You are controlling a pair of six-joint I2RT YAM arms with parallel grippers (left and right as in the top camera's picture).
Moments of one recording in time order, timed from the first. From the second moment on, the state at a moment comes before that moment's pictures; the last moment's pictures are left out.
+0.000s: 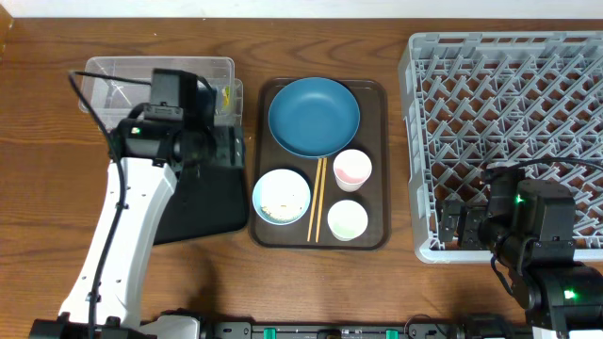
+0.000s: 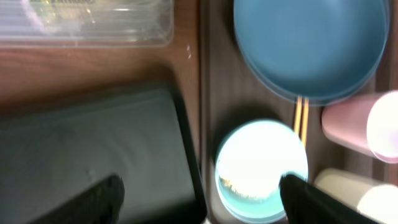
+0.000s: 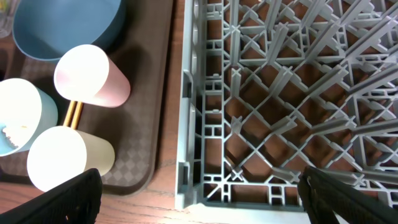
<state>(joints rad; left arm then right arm) -0.11 1.43 1.29 -1.05 0.17 -0.14 0.06 0.75 0.87 -0.98 -0.11 0.12</state>
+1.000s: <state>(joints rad) -0.74 1.73 1.29 -1.02 0.15 -0.34 0.06 0.75 0.87 -1.03 -0.11 0.12</state>
